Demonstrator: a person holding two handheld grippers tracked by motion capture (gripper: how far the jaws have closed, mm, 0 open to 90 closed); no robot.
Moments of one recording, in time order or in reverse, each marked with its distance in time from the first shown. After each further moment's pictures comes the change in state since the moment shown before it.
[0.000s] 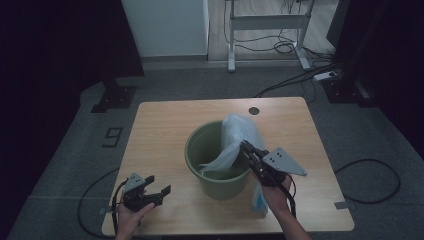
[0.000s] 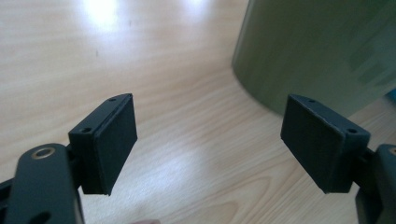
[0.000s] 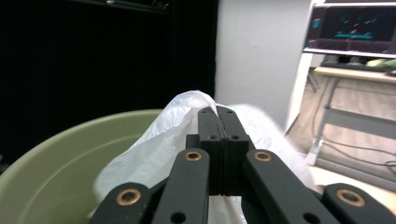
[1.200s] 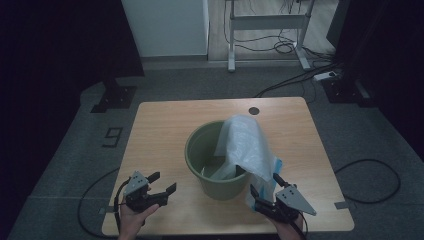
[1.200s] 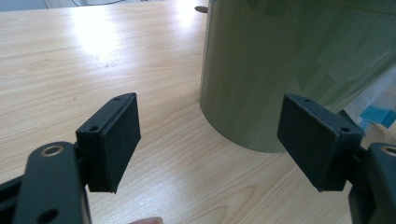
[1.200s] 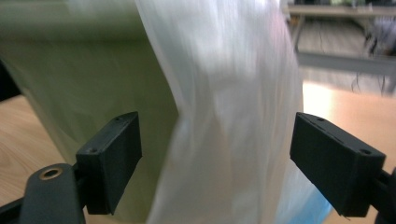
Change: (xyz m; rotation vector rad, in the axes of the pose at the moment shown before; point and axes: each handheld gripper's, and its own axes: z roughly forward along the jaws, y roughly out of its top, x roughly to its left) left arm -0.031 0.021 -0.010 -0.058 -0.027 0.061; right arm 0.005 -0.093 -0.061 0.188 -0.161 0.083
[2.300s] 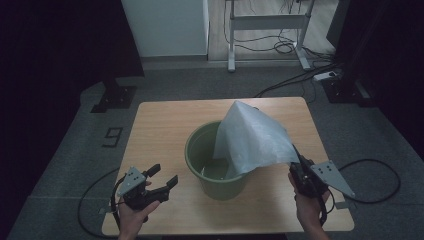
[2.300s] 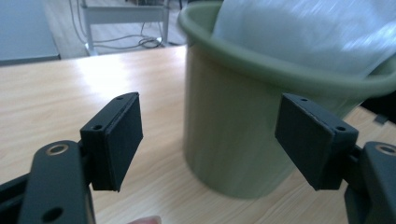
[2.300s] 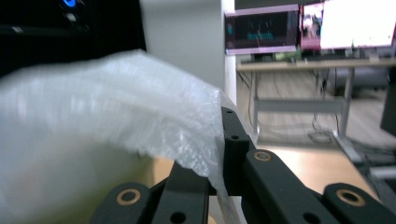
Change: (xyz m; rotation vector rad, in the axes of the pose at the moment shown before) left arm -0.028 0.042 -0.022 -0.135 -0.002 0.001; right arm -0.051 0.091 -0.017 -0.278 -0.119 0.059
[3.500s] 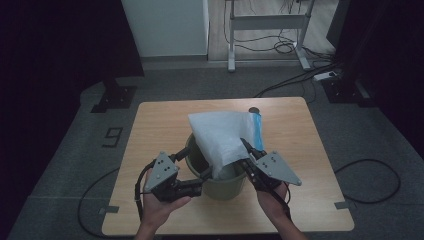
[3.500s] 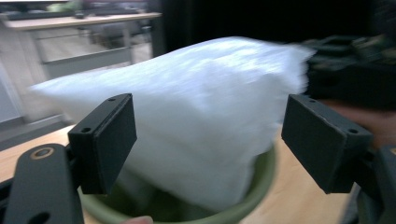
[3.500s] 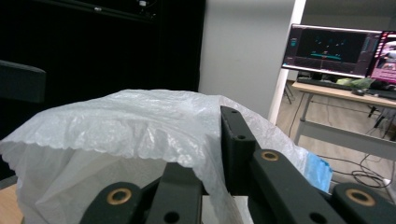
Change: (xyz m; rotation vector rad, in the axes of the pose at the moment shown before) left arm -0.086 0.075 0.019 -0.093 -0.130 0.172; right arm 0.098 0.022 0.037 0.040 0.204 -0.167
